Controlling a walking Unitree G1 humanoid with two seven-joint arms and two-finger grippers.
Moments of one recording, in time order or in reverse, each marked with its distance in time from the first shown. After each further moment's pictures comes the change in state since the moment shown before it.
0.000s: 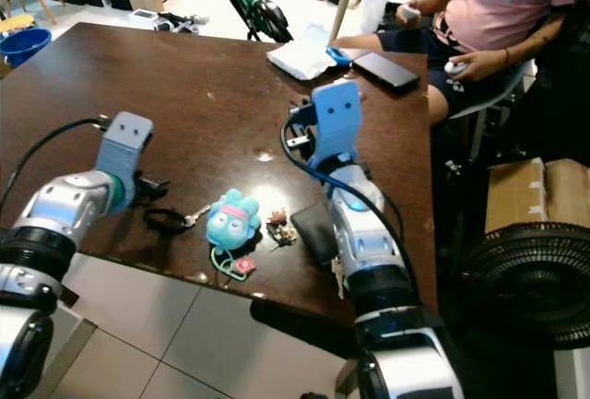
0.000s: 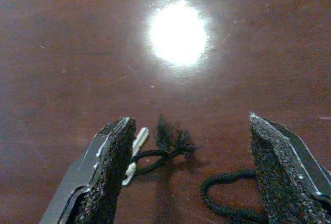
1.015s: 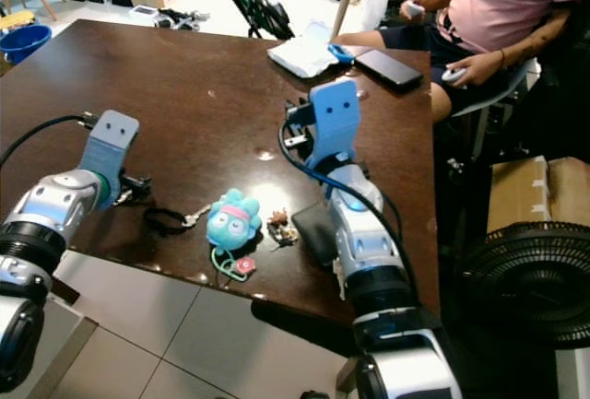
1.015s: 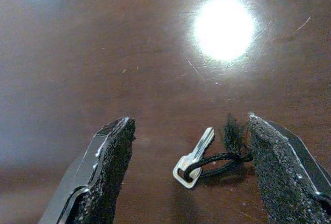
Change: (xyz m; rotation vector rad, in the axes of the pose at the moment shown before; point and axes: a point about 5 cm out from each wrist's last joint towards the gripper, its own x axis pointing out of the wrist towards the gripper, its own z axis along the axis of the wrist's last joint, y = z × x) left arm 0.005 0.019 -0.005 0.158 0.000 0.196; right arm 0.000 0.003 0.003 0.006 -0.016 0.005
